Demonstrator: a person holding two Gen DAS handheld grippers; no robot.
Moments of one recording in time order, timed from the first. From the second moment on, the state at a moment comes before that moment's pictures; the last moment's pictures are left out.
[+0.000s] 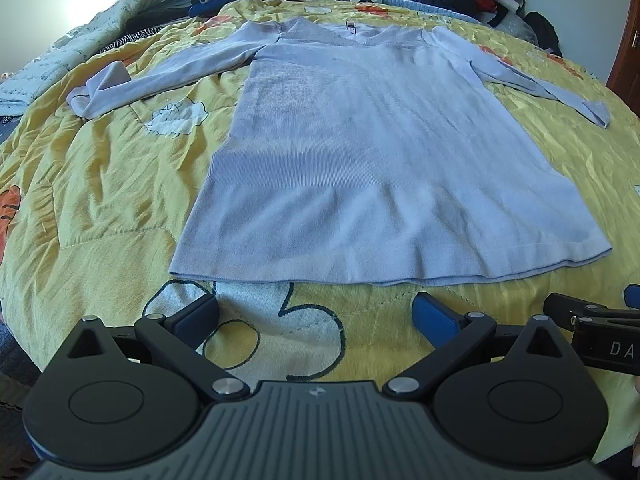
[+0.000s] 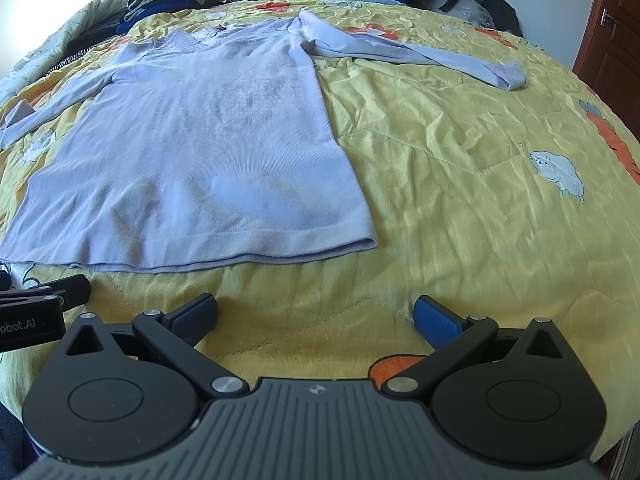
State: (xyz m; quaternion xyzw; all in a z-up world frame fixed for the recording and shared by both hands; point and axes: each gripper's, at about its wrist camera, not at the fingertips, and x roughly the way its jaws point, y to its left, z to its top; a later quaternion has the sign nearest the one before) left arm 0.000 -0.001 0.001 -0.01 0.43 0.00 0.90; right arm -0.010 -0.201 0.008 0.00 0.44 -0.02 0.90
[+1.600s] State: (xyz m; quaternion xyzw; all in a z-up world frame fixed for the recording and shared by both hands) left arm -0.005 -0.002 0.002 -0.01 0.43 0.00 0.90; right arm -0.016 -0.200 0.008 0.00 0.43 -0.02 0.90
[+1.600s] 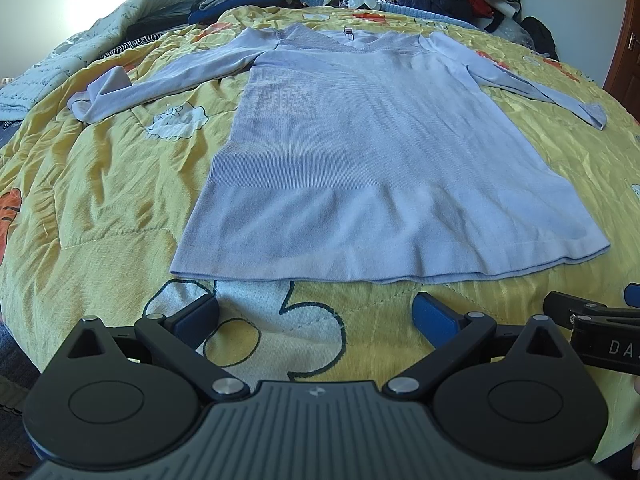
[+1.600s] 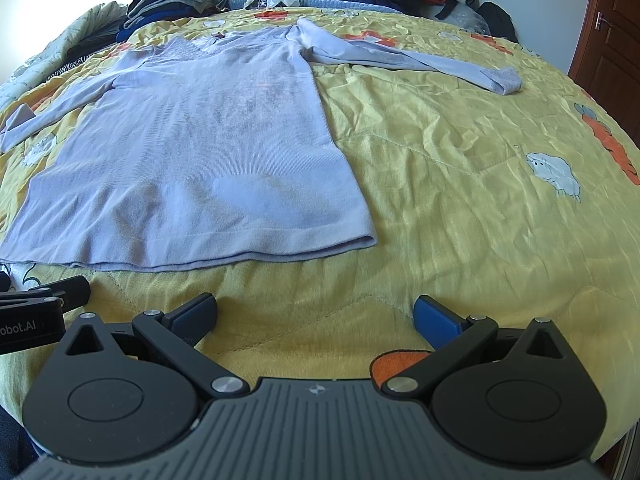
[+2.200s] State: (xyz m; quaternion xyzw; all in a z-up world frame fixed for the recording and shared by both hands) left arm -0.014 -0.003 0.002 0.00 0.40 -0.01 0.92; right arm -0.016 -0.204 0.009 -0.01 0.42 -0.01 0.91
